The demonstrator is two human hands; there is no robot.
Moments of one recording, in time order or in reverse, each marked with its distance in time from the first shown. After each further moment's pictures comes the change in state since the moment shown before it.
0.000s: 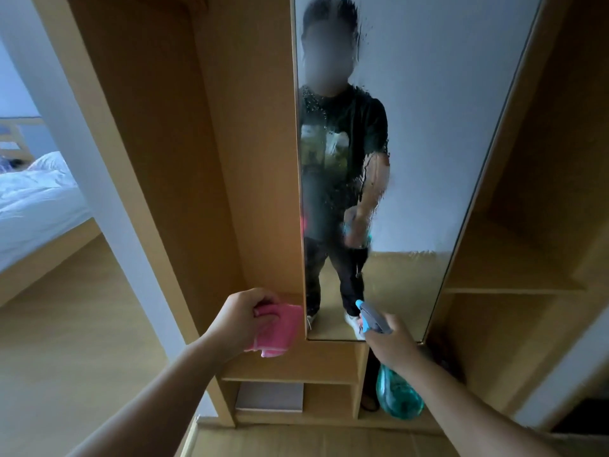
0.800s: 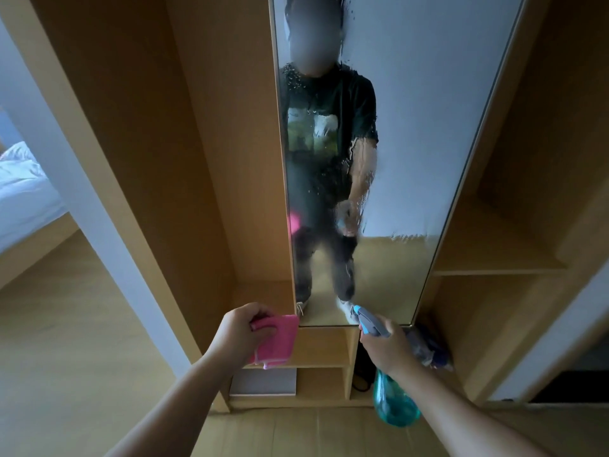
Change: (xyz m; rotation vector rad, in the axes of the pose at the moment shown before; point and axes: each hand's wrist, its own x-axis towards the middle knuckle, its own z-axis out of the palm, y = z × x) left_hand -0.016 -0.017 0.048 -0.138 -0.020 -0.158; right_hand -0.006 0.043 0.007 -0.008 0.097 0.131
